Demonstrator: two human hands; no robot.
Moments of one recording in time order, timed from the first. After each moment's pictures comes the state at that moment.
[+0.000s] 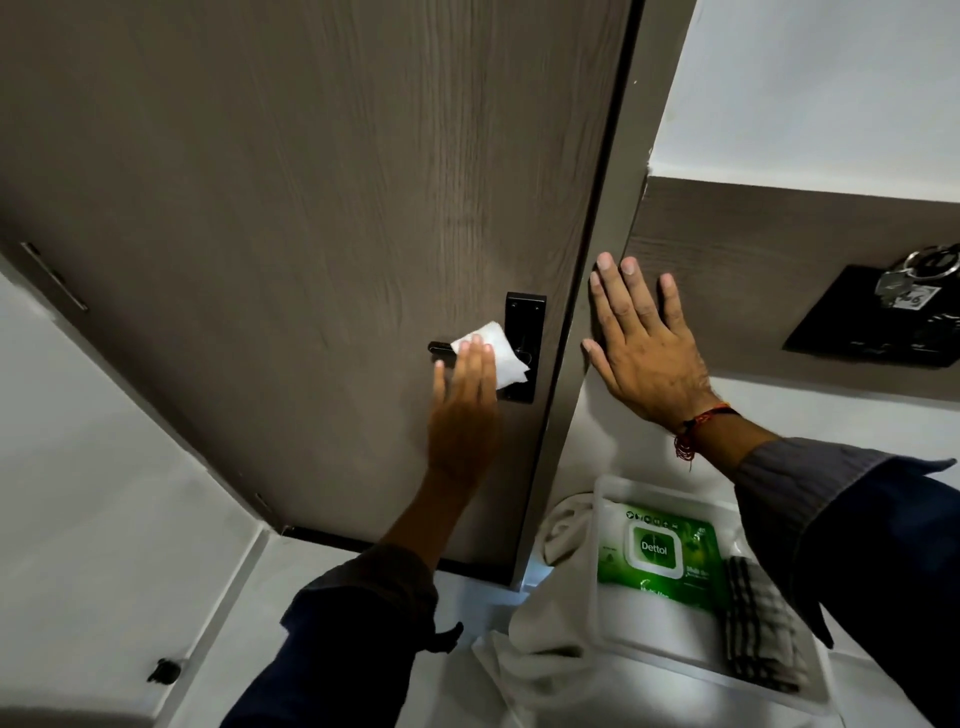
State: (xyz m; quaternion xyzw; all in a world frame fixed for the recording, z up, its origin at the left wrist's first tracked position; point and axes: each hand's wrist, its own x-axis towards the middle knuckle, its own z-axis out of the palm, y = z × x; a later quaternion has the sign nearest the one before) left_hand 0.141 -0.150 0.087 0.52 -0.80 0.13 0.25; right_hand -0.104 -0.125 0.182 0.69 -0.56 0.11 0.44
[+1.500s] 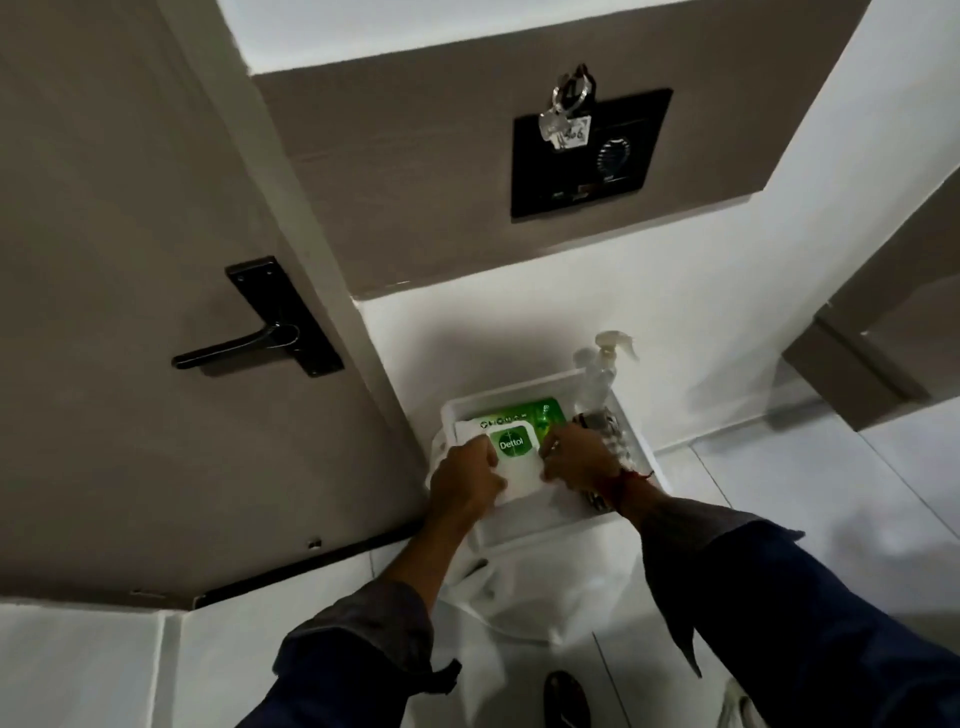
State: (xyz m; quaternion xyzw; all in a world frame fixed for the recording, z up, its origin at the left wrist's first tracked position) left_hand -0.005 -0.012 0.010 0.48 -0.81 -0.34 -0.01; right_hand -0.163 0.080 0.015 0.31 -0.84 0.23 -0.39
